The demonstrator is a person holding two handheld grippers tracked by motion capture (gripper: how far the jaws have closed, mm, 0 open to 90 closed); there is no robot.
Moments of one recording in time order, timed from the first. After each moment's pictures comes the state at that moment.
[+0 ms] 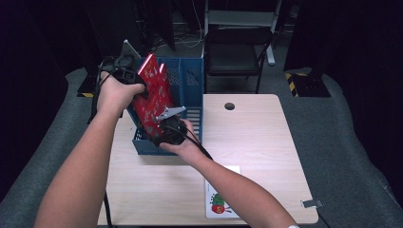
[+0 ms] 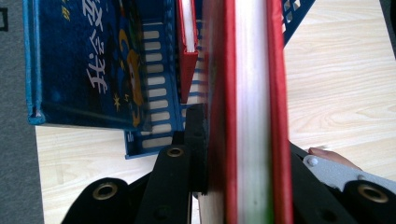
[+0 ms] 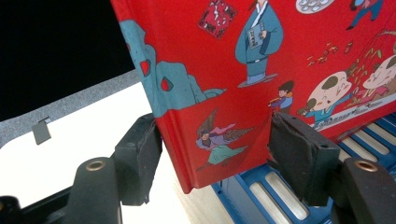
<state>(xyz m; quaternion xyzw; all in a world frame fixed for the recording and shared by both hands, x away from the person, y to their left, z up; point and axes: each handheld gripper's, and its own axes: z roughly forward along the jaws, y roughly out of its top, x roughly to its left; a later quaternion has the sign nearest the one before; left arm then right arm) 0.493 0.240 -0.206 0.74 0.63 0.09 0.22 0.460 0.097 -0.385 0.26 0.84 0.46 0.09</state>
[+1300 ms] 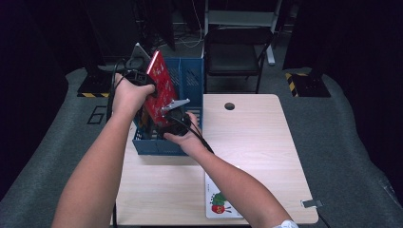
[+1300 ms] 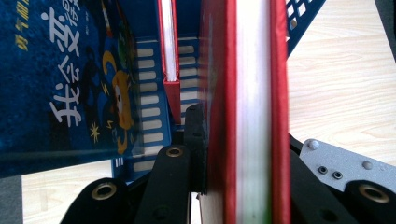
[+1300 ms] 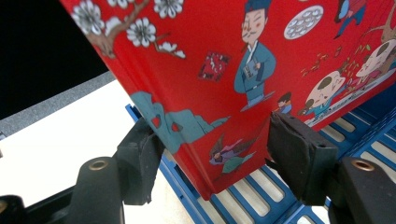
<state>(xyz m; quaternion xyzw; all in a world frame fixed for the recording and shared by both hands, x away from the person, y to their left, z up) 0.509 0.220 -0.225 0.73 0.63 0.11 0.24 0.491 0.089 -0.387 0.31 0.83 0.44 0.11</state>
